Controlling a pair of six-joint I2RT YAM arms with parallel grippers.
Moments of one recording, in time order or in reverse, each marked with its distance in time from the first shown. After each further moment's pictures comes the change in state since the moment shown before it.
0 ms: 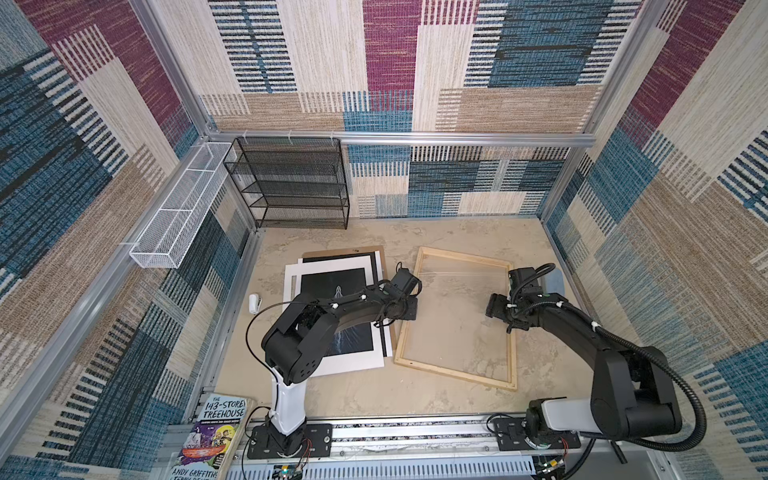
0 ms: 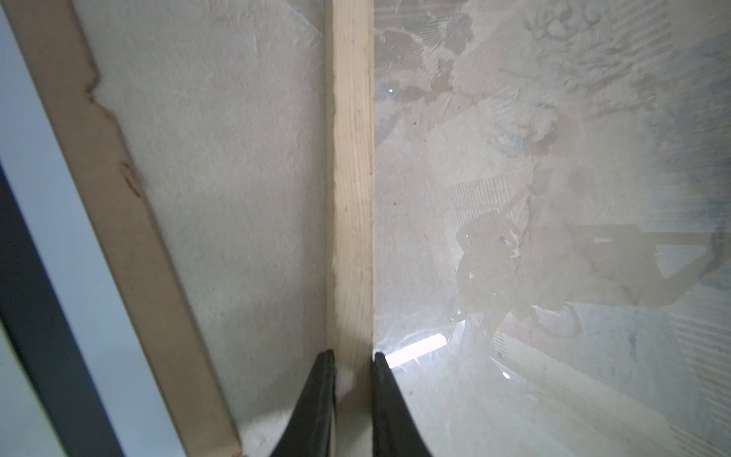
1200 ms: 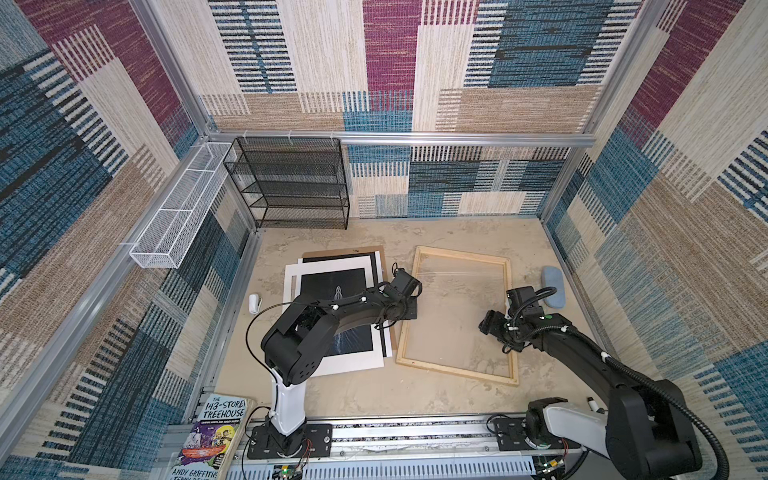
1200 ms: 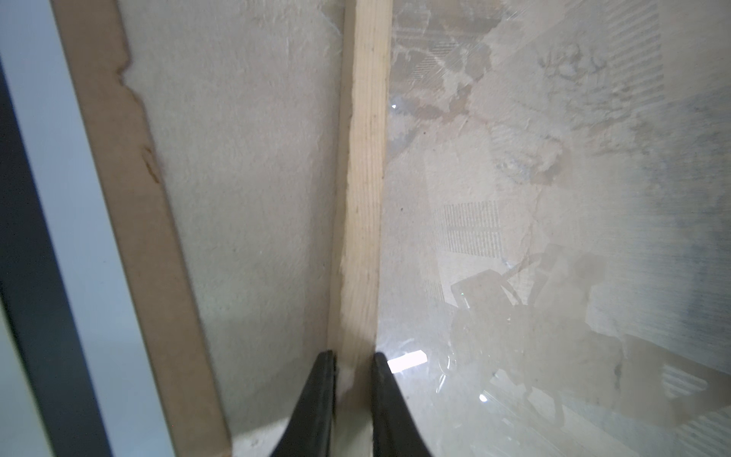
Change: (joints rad) left arm -0.002 -0.004 -0.024 0.042 -0.037 -0.109; right arm 0.076 -0.178 -0.181 -0.022 -0.132 0.176
